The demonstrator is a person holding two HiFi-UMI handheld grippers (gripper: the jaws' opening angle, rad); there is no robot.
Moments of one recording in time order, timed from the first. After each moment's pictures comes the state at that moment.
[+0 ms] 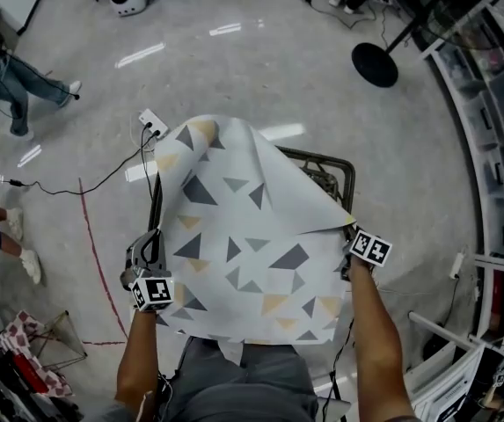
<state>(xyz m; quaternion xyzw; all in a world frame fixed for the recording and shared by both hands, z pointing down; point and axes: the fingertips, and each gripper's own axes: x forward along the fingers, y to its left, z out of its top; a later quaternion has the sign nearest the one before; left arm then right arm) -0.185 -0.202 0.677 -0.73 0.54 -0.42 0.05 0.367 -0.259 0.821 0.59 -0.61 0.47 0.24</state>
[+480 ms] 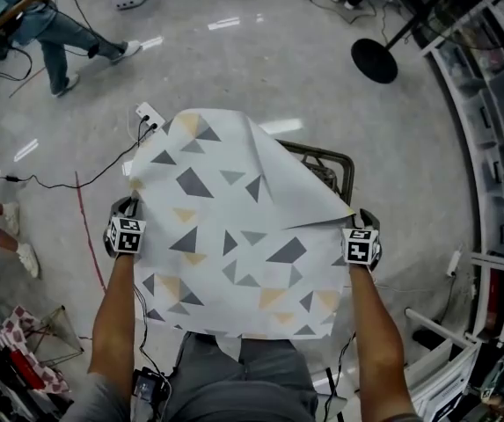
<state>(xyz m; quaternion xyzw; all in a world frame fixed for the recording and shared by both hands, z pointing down) -0.302 -0.253 0.795 -0.66 0.55 -0.48 -0.16 0.365 -0.282 0.787 0.56 -0.67 0.20 0.45</state>
